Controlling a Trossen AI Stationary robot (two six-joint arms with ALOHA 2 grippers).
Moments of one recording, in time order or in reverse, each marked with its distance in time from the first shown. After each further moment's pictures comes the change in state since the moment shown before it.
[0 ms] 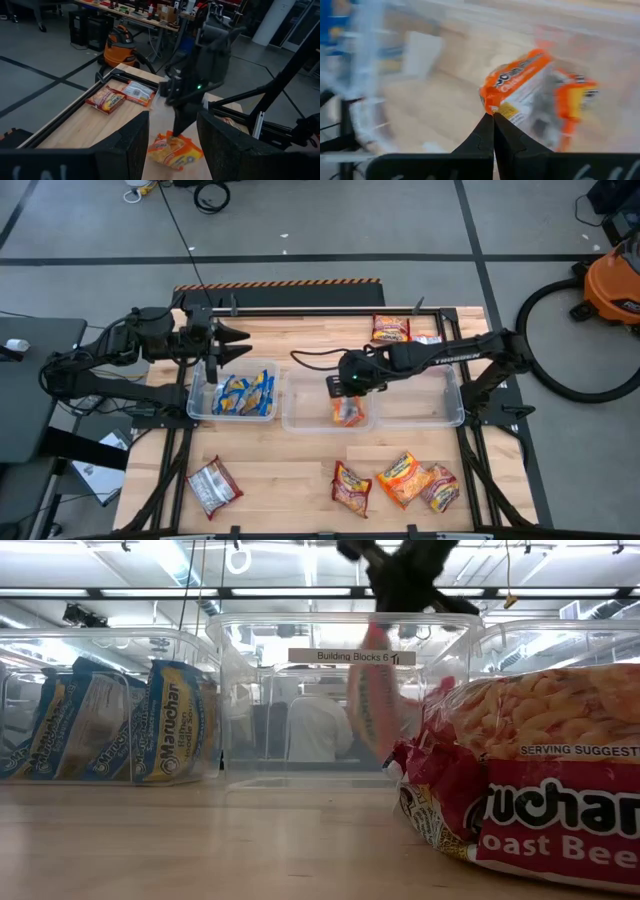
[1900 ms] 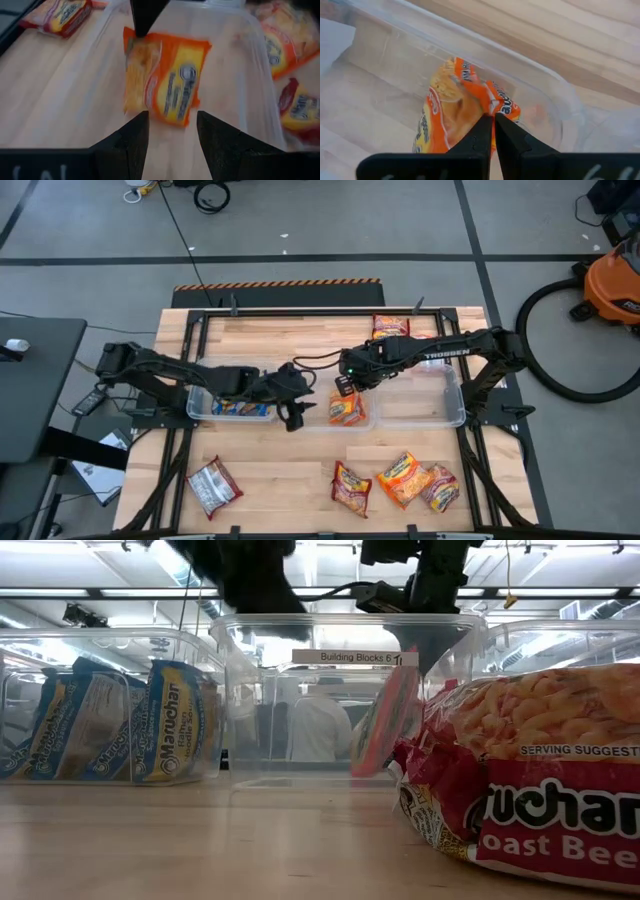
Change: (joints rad) left arm -0.214 0.635 -0.194 0.383 -0.115 0.069; right arm -0.091 0.042 -0.035 -0.181 0.024 -0.245
